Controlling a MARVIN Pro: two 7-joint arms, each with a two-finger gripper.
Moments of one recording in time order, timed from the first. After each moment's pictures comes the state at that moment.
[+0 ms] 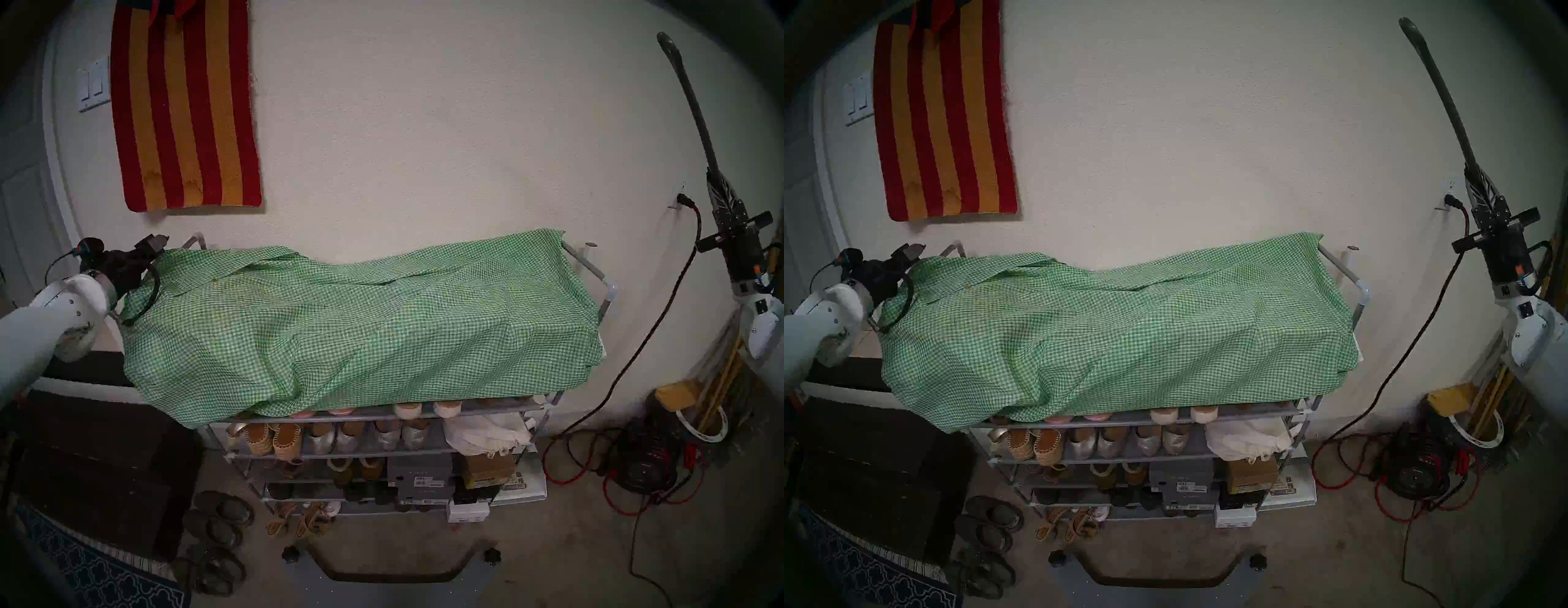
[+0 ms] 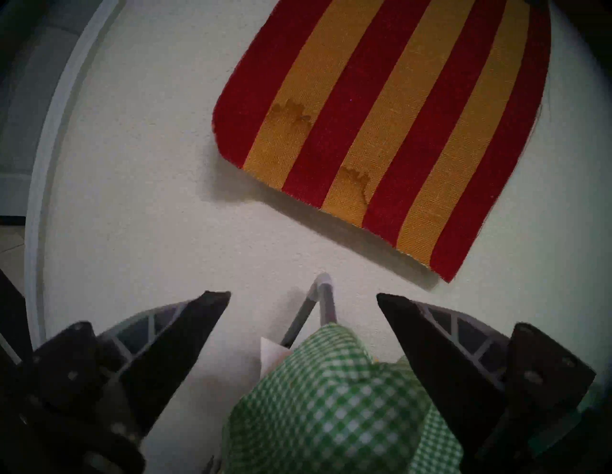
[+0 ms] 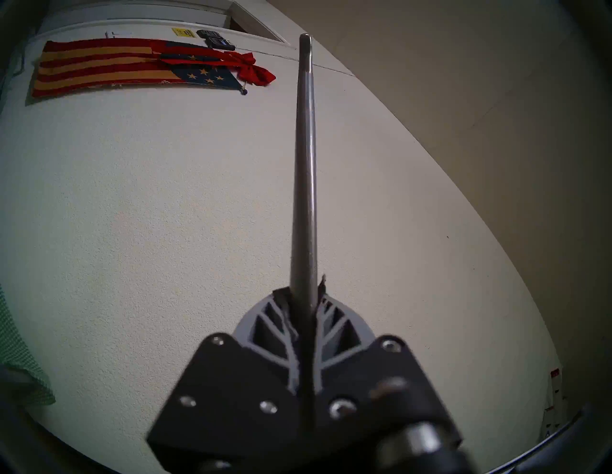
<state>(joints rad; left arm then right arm) 1.30 -0.11 -1.11 -1.56 -1.92 -0.22 0.01 -1.48 -0.11 1.38 -1.36 -0.01 -0.96 -0.83</state>
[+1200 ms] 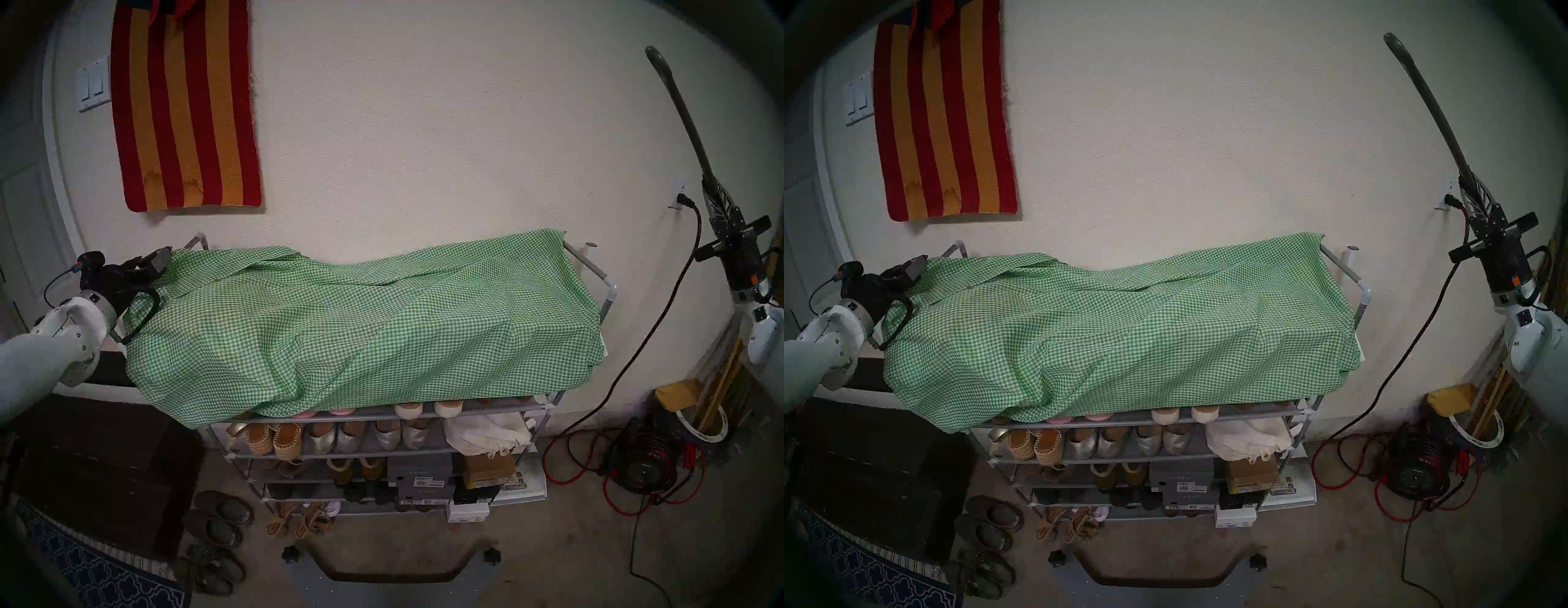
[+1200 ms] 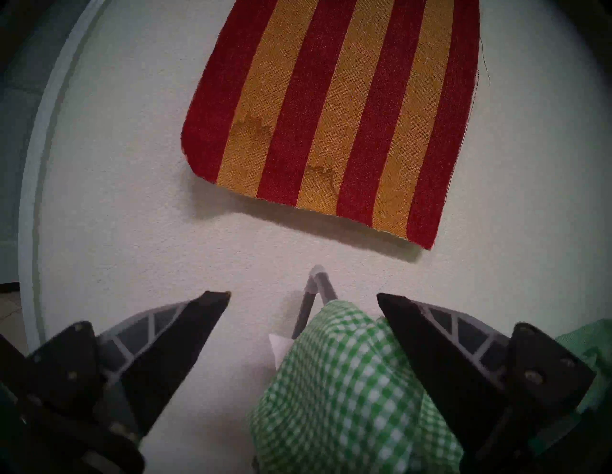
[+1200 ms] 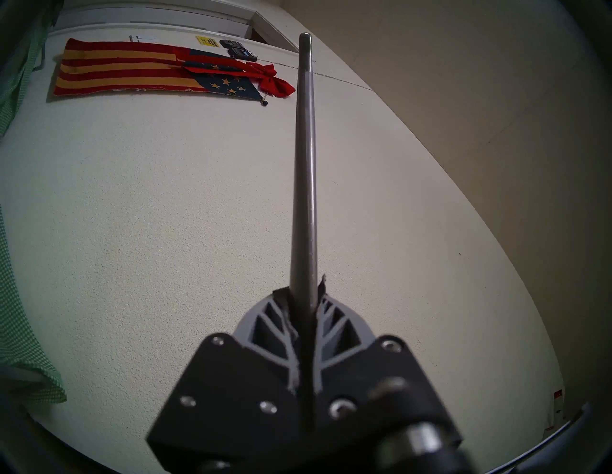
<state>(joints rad) 1.42 -0.09 -1.09 -1.54 -1.75 -0.42 -0.09 -1.58 -0.11 1.47 -1.37 -0.11 -0.96 -0.86</state>
